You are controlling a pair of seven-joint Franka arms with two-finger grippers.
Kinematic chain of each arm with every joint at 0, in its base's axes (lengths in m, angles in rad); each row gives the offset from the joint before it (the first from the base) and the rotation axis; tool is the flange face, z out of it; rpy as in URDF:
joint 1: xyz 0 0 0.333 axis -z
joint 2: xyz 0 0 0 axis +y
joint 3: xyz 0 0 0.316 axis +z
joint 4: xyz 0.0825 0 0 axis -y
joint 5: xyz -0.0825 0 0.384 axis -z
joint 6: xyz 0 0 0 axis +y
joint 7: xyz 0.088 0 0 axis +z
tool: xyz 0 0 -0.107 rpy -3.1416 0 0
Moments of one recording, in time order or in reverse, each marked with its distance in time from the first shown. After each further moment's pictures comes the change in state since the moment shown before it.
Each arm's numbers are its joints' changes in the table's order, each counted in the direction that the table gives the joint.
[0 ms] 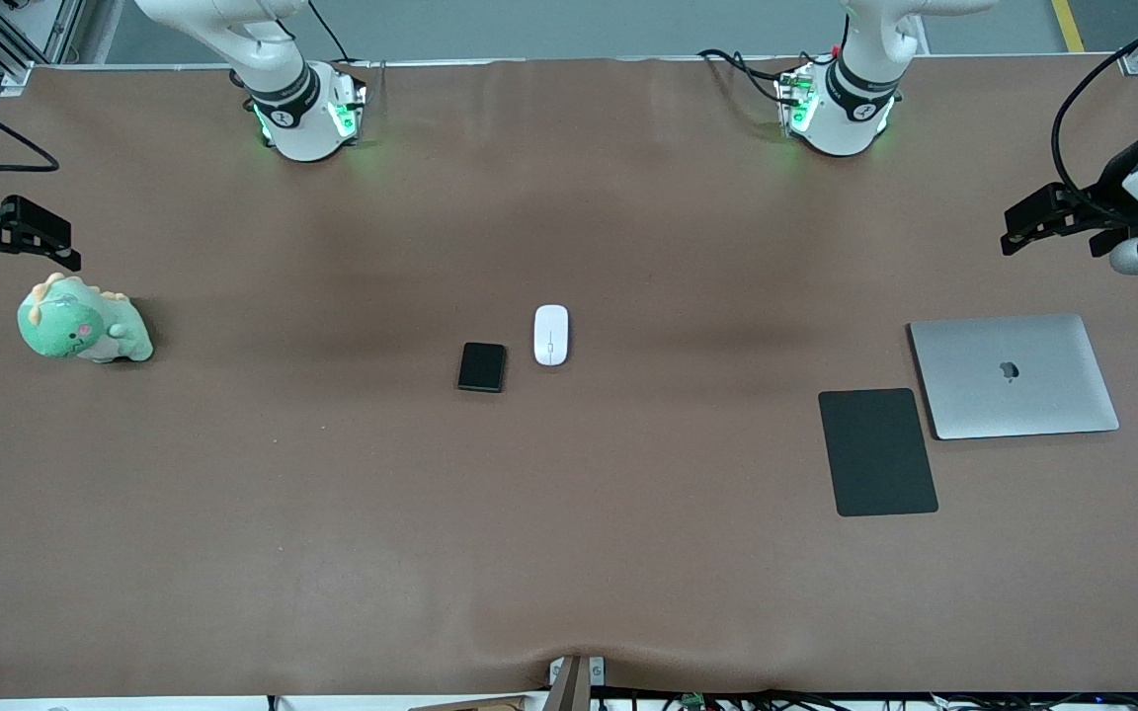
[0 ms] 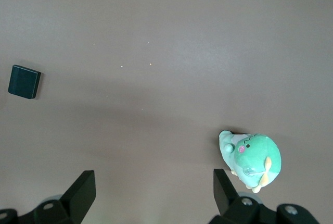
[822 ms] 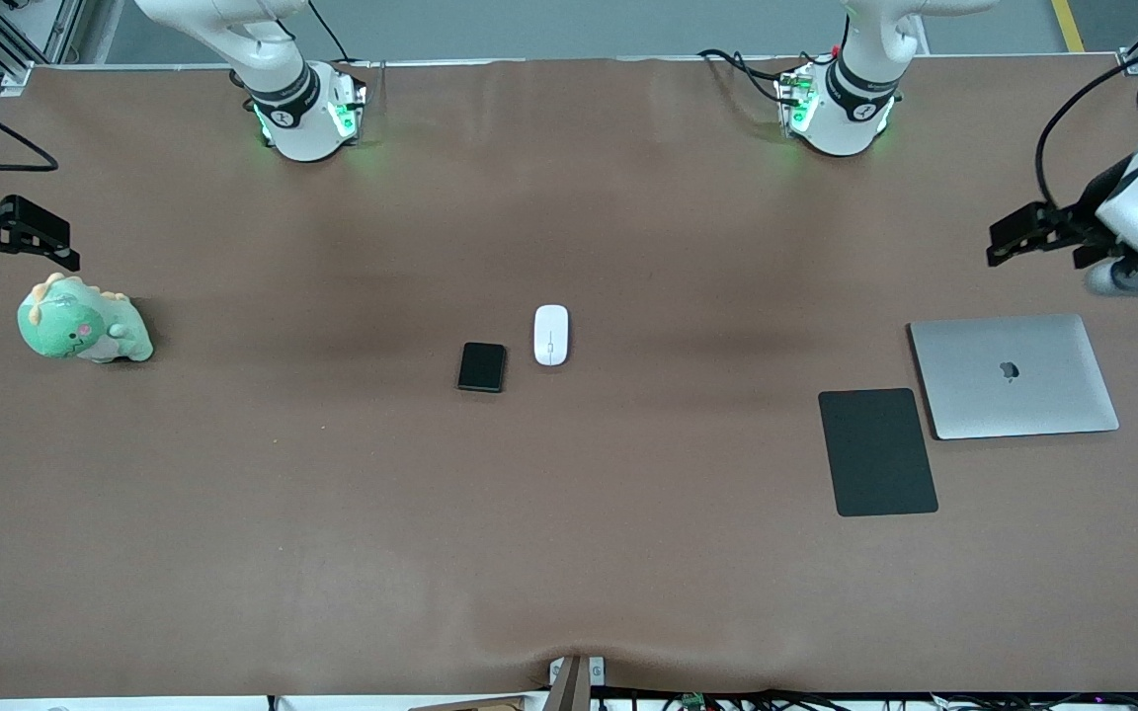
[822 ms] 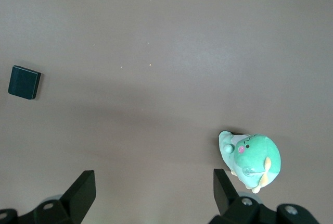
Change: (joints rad) left arm 0.013 0.070 -0.004 -0.003 0.000 0.003 0.000; right arm 0.000 0.000 0.000 0.002 0.000 -0.001 0.000
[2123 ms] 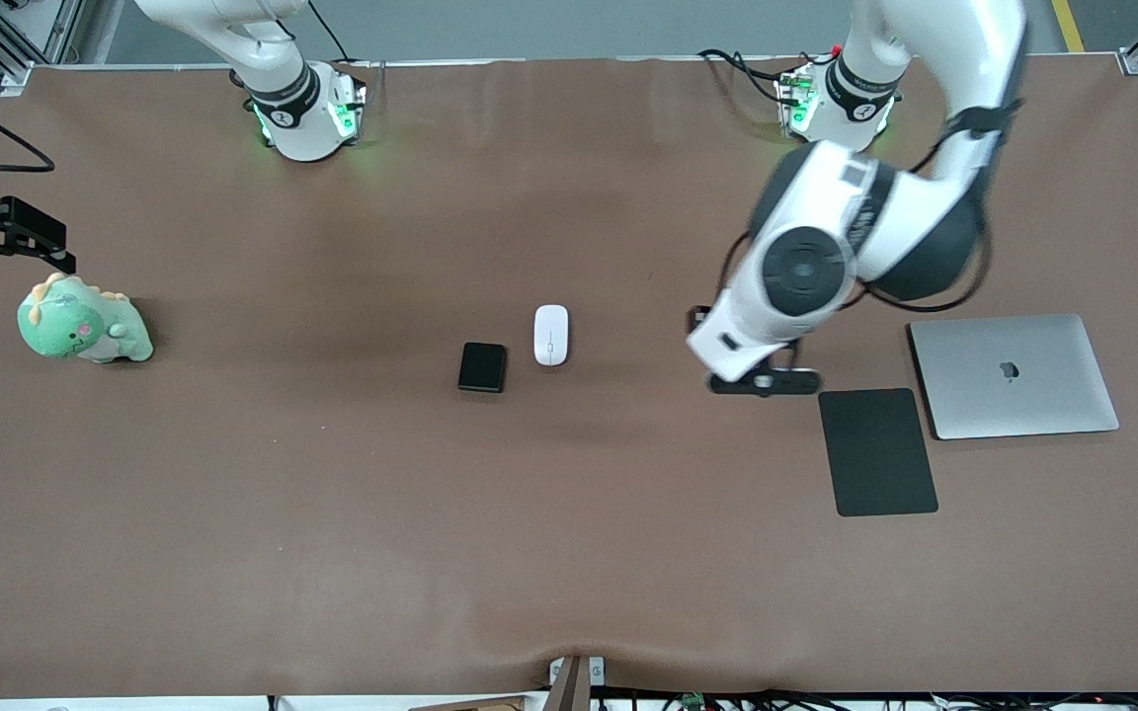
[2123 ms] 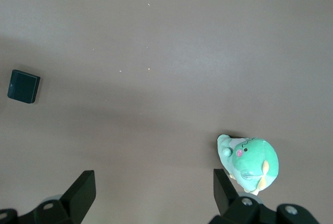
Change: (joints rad) left arm 0.469 0.444 -0.022 0.179 0.018 -0.142 0.469; right arm 0.001 0.005 0.000 0.007 0.000 -0.012 0.000
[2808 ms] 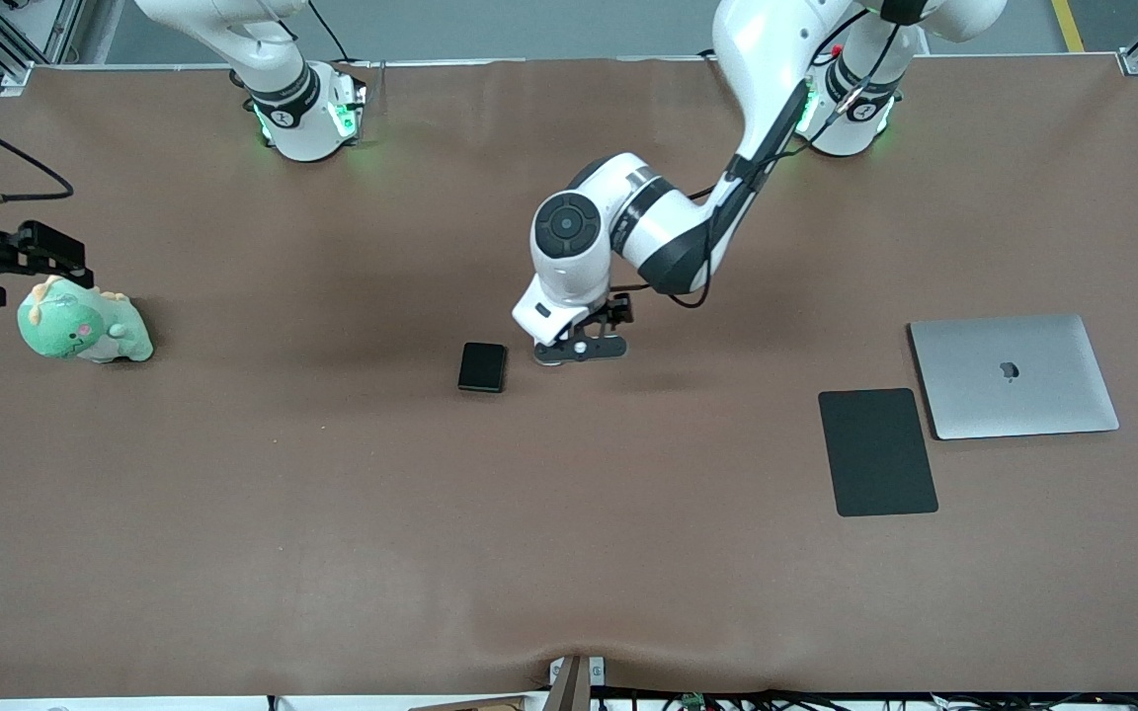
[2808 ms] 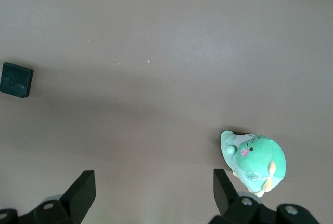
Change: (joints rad) left arm 0.276 0.224 -0.001 0.022 0.002 -0.439 0.375; right arm 0.000 0.060 0.000 -0.001 0.000 0.004 0.001
